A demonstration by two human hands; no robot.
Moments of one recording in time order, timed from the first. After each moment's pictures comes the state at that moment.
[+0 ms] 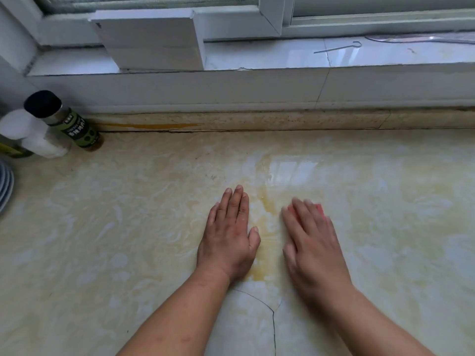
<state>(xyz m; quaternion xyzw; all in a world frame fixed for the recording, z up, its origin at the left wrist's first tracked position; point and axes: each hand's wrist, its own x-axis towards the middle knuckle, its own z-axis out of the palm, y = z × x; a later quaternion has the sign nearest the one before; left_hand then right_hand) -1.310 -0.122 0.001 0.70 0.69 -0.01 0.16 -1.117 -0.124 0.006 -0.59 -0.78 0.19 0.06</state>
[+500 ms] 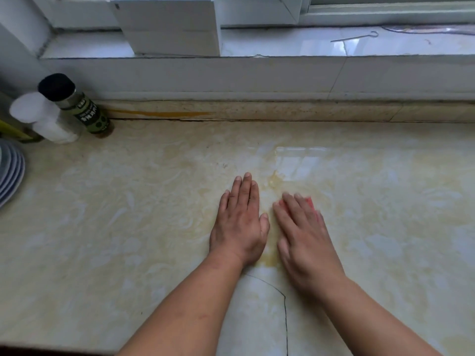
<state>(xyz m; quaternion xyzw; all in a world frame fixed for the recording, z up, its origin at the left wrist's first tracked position) -1.312 -0.121 -0.006 0.70 0.70 0.00 0.17 -1.144 -0.135 0.007 -0.55 -0.80 0.22 0.04</state>
